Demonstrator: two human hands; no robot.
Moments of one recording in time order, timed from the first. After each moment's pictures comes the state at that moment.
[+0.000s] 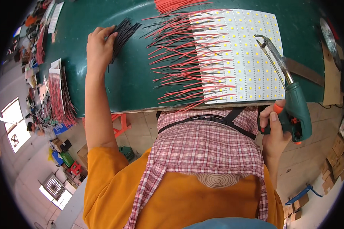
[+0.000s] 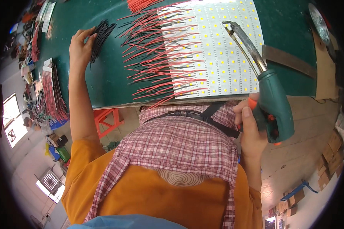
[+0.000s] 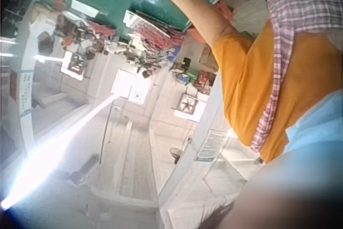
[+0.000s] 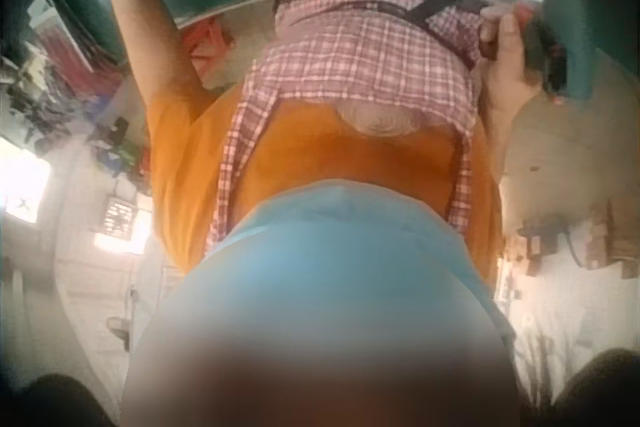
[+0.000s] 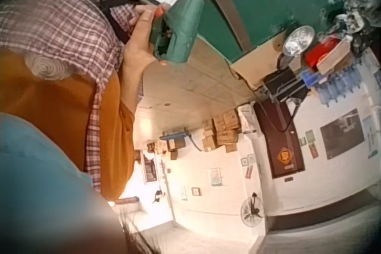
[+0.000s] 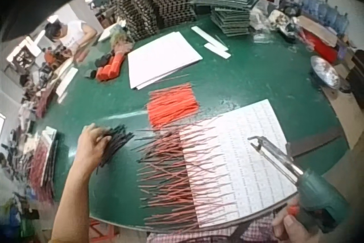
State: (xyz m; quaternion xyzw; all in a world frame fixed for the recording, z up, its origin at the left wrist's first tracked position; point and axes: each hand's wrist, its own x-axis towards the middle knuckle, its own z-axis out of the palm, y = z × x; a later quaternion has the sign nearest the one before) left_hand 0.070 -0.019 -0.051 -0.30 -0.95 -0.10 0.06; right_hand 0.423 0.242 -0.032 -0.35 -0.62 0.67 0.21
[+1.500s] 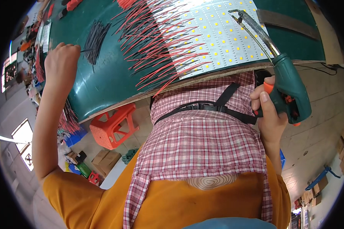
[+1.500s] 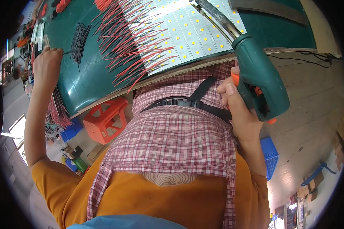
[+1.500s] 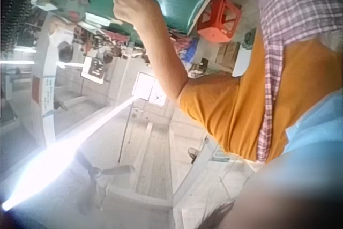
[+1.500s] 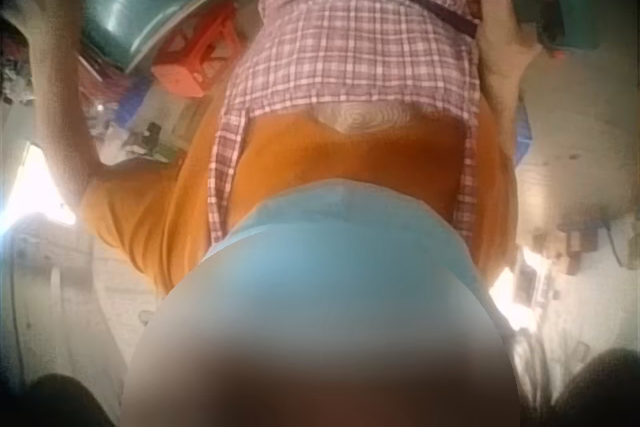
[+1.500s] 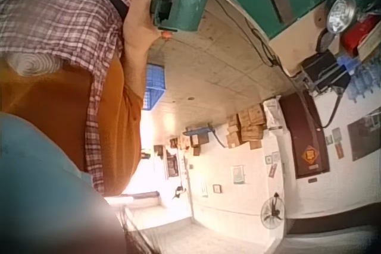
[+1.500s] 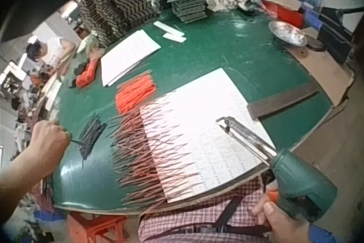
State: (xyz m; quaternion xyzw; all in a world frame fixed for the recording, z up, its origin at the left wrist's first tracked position) left_hand 0.054 0.022 0.027 -0.47 -0.76 0.45 0.06; right_hand 0.400 0.243 -0.074 -0.34 -0.60 0.70 0.21
